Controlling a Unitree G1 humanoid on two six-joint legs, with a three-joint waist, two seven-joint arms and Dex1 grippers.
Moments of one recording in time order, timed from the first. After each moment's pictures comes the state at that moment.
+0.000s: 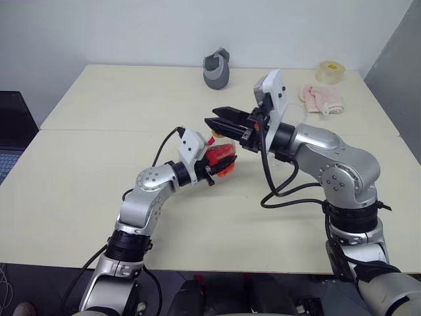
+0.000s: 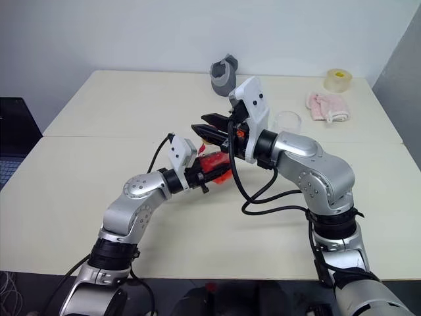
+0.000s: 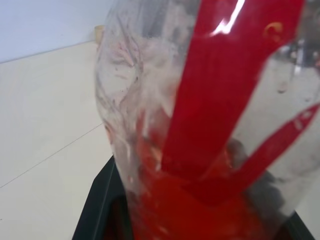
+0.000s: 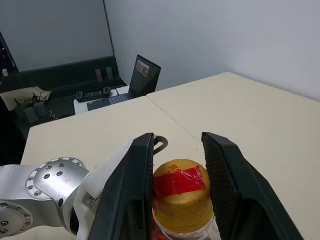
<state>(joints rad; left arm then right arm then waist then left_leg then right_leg) -0.47 0.34 -0.11 -0.06 -0.31 0.37 -0.73 -0.80 -0.28 0.08 -0.34 0.61 0.90 0.51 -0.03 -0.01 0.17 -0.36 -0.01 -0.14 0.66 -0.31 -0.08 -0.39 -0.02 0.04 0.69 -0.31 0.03</state>
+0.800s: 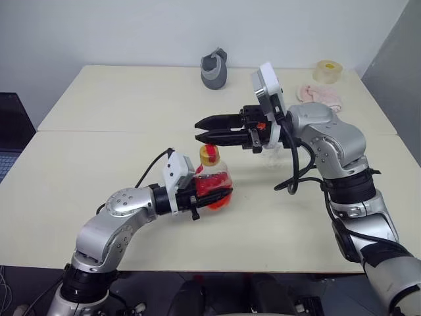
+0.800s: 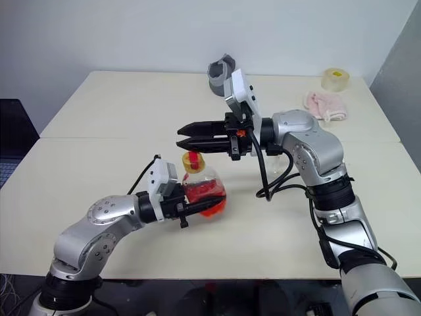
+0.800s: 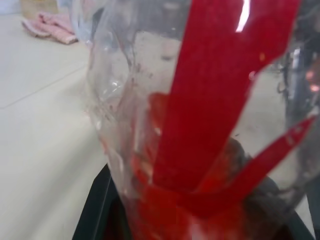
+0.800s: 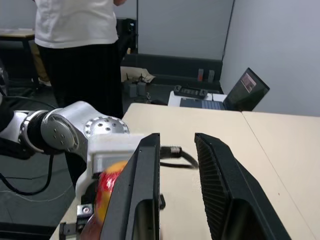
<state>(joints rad) -0.24 0.55 -0.03 -0.47 -0.57 0.63 -0.80 -0.97 -0.37 0.18 0.01 0.57 0.57 1.16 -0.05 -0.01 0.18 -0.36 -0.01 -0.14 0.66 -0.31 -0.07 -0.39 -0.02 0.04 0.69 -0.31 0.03</state>
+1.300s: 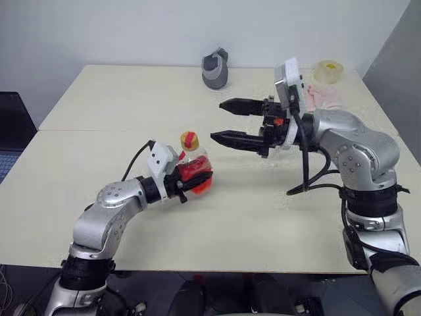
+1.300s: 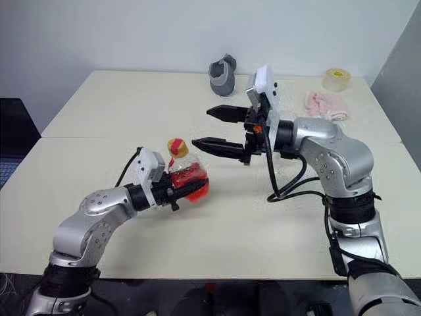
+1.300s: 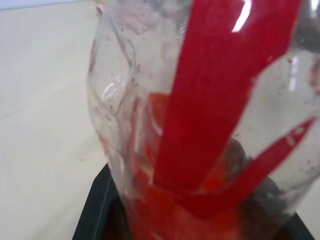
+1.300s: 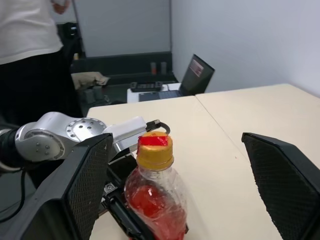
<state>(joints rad) -0.30 0.53 -0.01 -0.26 -0.47 0.53 -0.76 -0.87 -0.41 0.05 -0.24 0.64 0.84 0.82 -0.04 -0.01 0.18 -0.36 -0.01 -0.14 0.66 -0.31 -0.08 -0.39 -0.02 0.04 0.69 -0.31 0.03</state>
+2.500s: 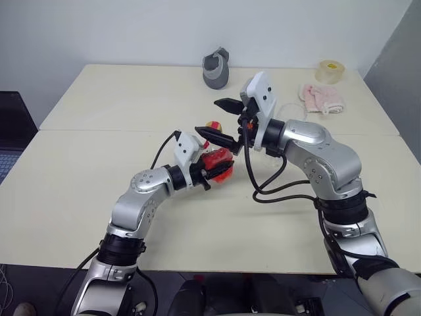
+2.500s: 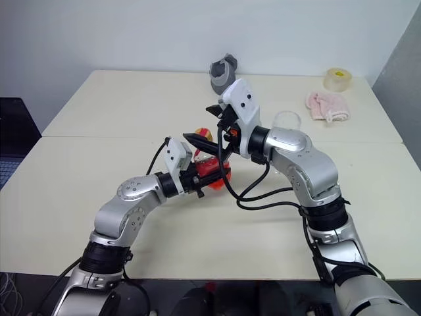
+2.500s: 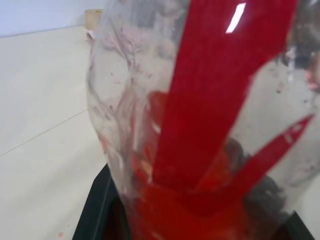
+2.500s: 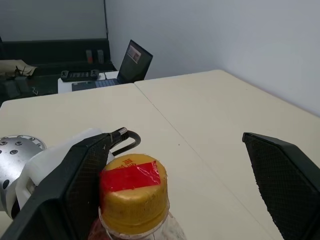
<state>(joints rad) -0.44 0.39 -0.10 -0.11 -0.39 0.45 -0.76 -0.84 -0.29 0.17 -0.19 0.42 0.73 0.61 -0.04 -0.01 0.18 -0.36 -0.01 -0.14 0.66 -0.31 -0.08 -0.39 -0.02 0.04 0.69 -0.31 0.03</state>
